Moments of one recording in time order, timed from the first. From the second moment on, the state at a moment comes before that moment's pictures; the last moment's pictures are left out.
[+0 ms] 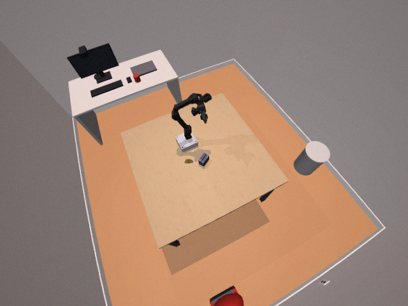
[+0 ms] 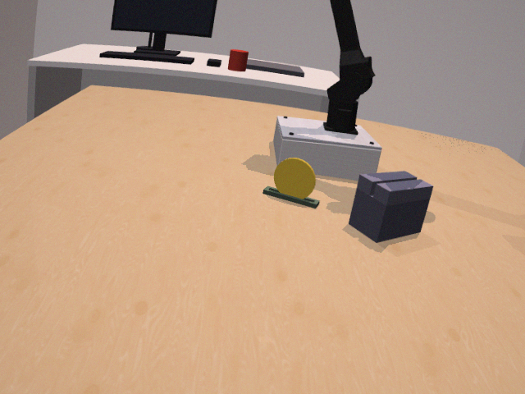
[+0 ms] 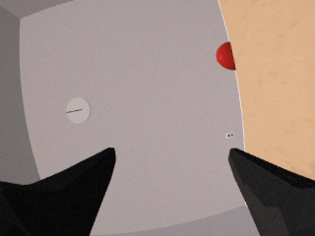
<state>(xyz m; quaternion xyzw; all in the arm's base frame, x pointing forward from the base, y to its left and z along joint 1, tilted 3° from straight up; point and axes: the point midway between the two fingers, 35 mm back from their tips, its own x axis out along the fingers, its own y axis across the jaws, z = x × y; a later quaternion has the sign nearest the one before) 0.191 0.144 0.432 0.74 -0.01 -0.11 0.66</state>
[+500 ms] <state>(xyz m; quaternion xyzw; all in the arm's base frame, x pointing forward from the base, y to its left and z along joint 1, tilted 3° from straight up) 0.253 0.111 0.338 0.62 0.07 -0.30 0.72</state>
